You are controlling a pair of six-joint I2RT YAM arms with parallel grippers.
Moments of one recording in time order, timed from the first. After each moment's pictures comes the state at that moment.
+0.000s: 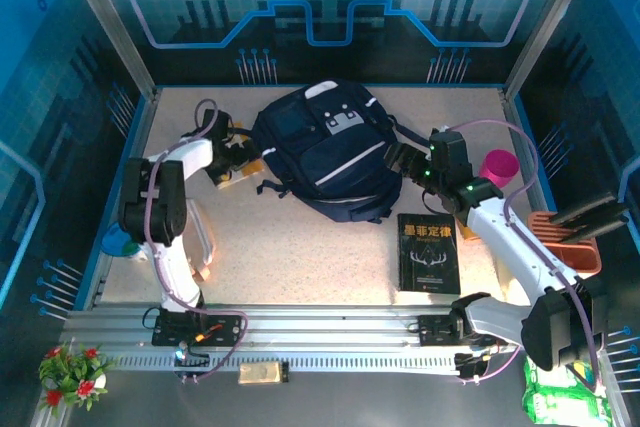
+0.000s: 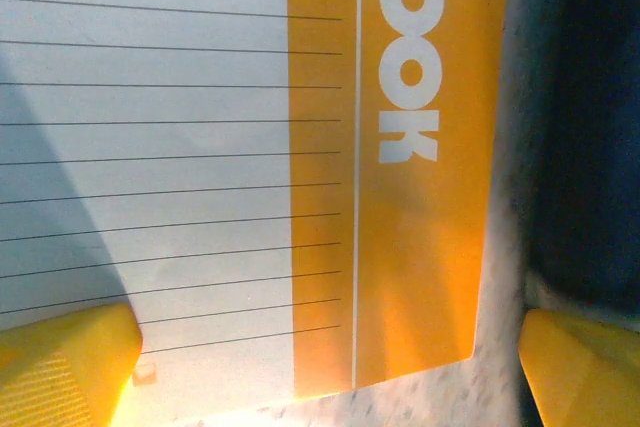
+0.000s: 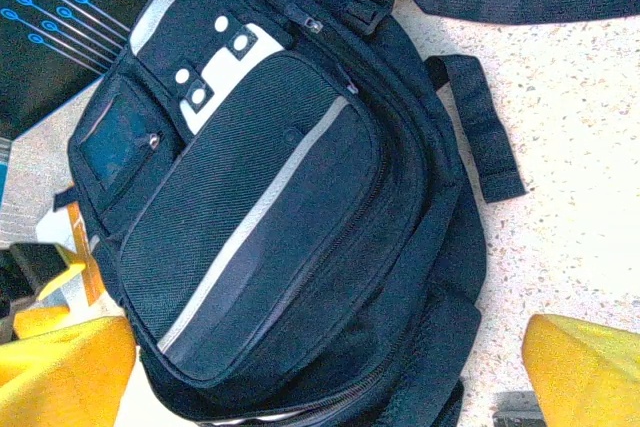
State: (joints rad) left arm 0.00 1.92 1.24 -0.46 0.13 -0.62; right arm 0.30 1.17 0.89 -0.38 0.00 0.71
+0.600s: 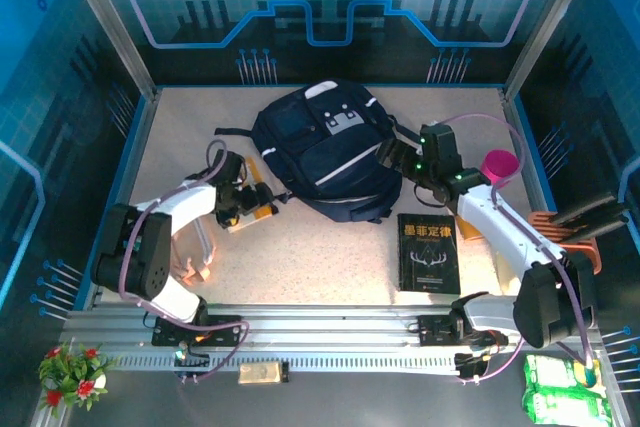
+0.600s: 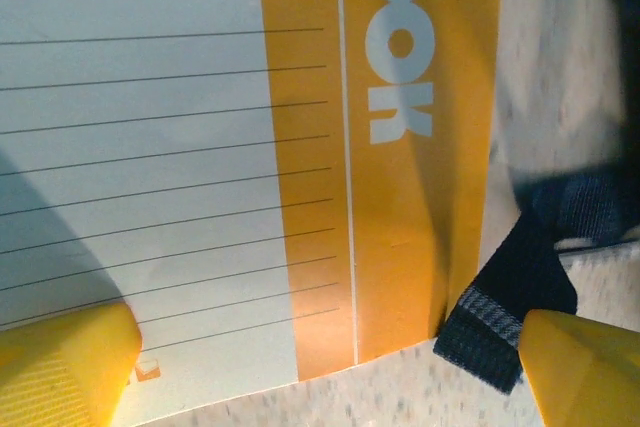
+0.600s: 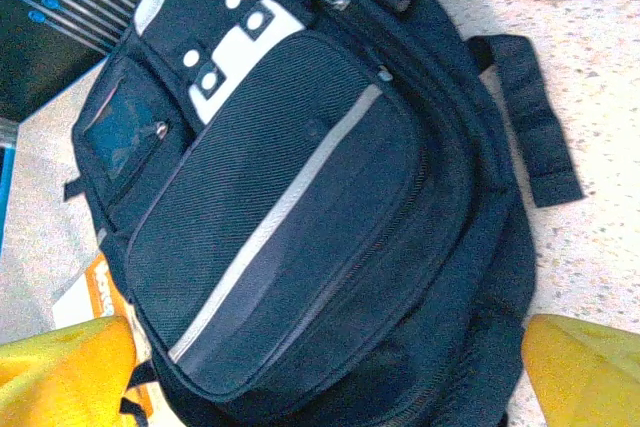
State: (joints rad) left arm -0.19 1.53 0.79 -0.47 0.17 -0.70; right arm 0.33 1.30 0.95 -0.33 -0.05 0.71
